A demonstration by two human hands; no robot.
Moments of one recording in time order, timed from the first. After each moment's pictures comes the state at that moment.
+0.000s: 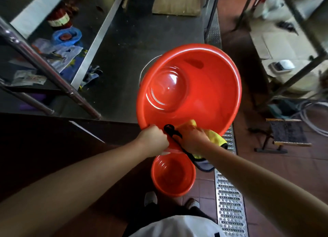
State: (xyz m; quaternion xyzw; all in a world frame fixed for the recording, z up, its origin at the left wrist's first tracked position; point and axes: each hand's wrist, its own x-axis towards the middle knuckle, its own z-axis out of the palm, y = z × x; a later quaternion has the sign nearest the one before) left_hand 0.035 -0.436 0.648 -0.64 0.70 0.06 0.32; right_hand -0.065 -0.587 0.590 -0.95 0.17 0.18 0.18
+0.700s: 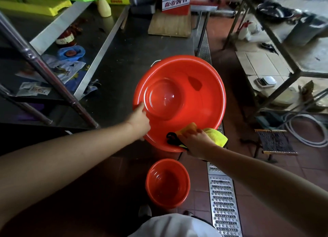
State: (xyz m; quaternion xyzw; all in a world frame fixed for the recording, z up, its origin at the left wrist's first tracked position) left_hand 0.076 -0.438 0.712 -0.66 0.58 -0.01 0.47; right_hand -0.100 -0.611 0.626 -0.98 0.02 0.16 -0.07
